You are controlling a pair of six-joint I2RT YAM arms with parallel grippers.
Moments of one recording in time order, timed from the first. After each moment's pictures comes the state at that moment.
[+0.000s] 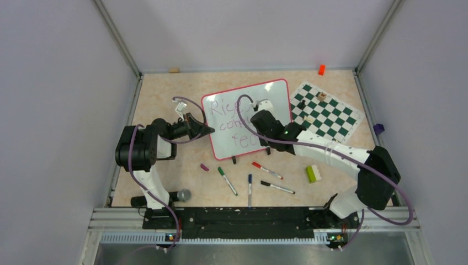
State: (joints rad) left arm 0.05 1.89 0.57 1.52 1.28 -0.87; right arm 0.87 1.48 1.12 -0.51 0.46 0.36
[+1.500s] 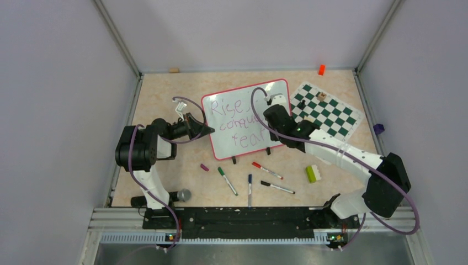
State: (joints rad) left arm 0.05 1.89 0.57 1.52 1.28 -0.87; right arm 0.77 1.39 1.09 -0.52 0.47 0.34
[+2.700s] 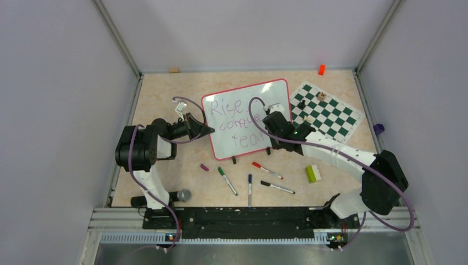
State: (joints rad) left arm 0.05 1.89 0.57 1.52 1.28 -0.87; right arm 0.76 1.42 1.01 -0.54 0.41 0.33
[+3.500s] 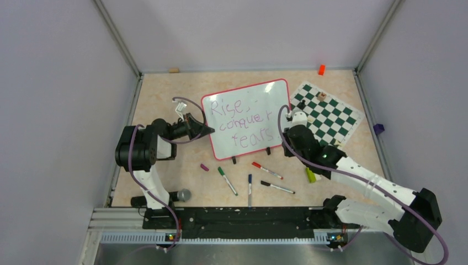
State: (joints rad) left arm 0.05 1.89 0.56 1.52 1.28 -0.87; right arm 0.76 1.03 0.76 -0.40 0.38 0.37
